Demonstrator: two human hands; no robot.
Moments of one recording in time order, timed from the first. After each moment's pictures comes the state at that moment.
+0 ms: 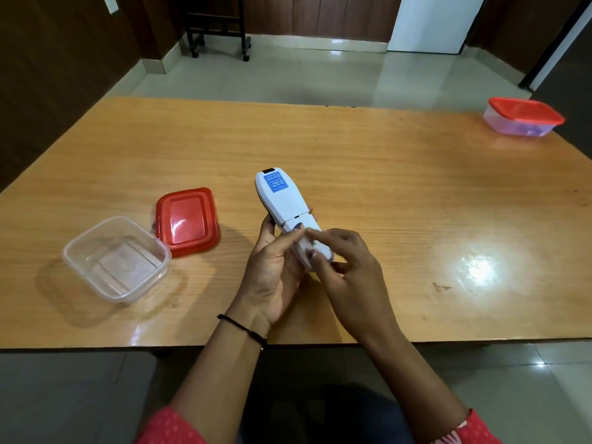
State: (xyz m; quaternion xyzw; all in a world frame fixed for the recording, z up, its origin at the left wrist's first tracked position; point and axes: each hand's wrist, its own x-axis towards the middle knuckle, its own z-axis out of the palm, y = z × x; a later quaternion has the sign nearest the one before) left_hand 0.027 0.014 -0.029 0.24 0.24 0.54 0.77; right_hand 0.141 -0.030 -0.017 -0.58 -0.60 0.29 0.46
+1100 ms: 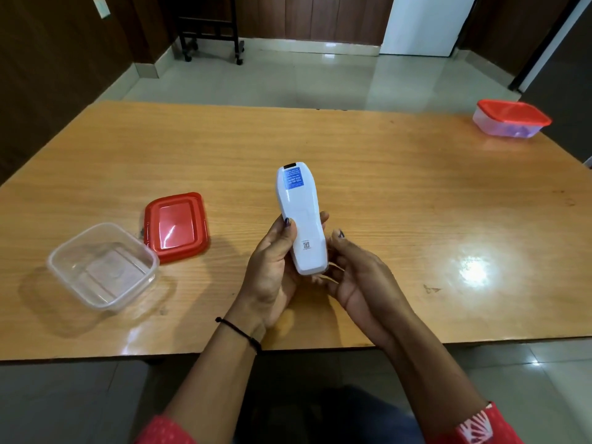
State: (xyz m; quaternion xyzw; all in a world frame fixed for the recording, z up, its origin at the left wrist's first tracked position) left_hand 0.039 0.011 -0.023 0.33 0.30 0.52 0.73; right_hand 0.163 -0.024 -0.005 -0.44 -0.28 0.67 0.53
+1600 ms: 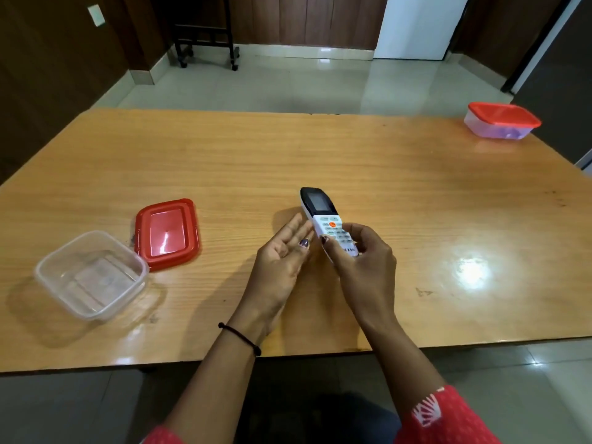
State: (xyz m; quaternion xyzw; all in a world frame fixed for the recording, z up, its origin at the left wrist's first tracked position) left_hand 0.053 0.010 -0.023 0.43 0.40 0.48 0.65; right_hand 0.175 -0.006 -0.026 -0.68 -0.47 0.25 0.51
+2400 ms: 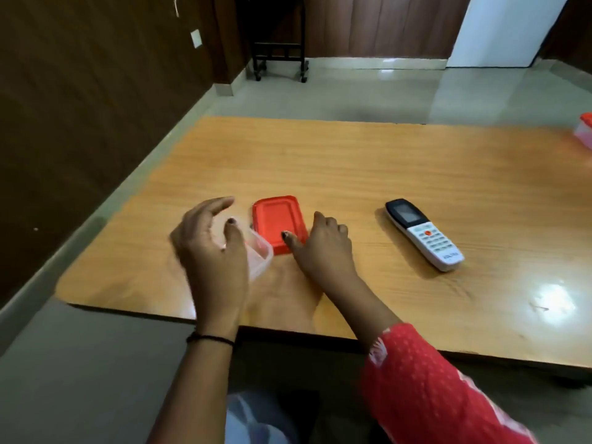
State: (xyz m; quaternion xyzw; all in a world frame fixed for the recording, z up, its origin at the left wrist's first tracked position) left_hand -0.120 -0.031 0.020 0.45 0.67 0.58 0.08; right_hand -0.002 0.034 -0.016 -0.68 -0.68 0.19 0.21
